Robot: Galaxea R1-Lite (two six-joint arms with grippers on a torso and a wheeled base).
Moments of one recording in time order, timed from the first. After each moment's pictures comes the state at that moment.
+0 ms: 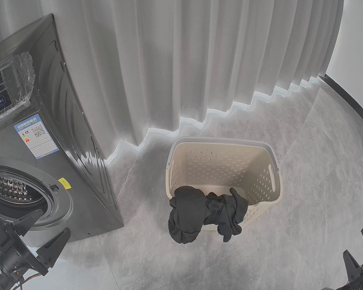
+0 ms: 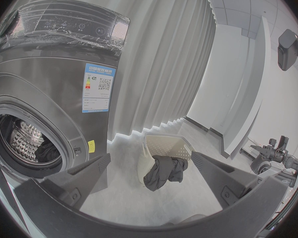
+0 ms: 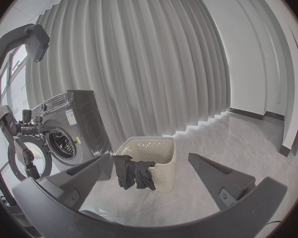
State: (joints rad) left arm -0.58 0.76 -0.02 -0.68 0.19 -0.21; right arm 0.01 0.02 -0.02 -0.07 0.27 0.13
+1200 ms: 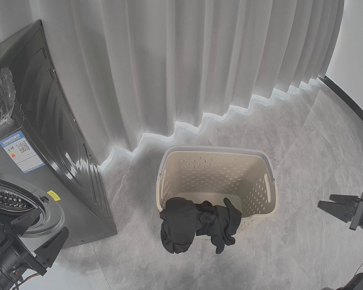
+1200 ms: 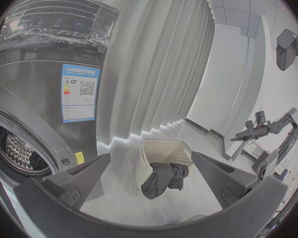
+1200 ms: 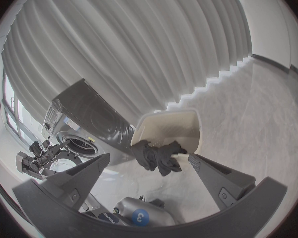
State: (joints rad) left arm -0.58 0.75 -0.02 -0.68 0.18 -0.20; right arm 0.16 0.92 -0.36 -0.23 0.40 0.29
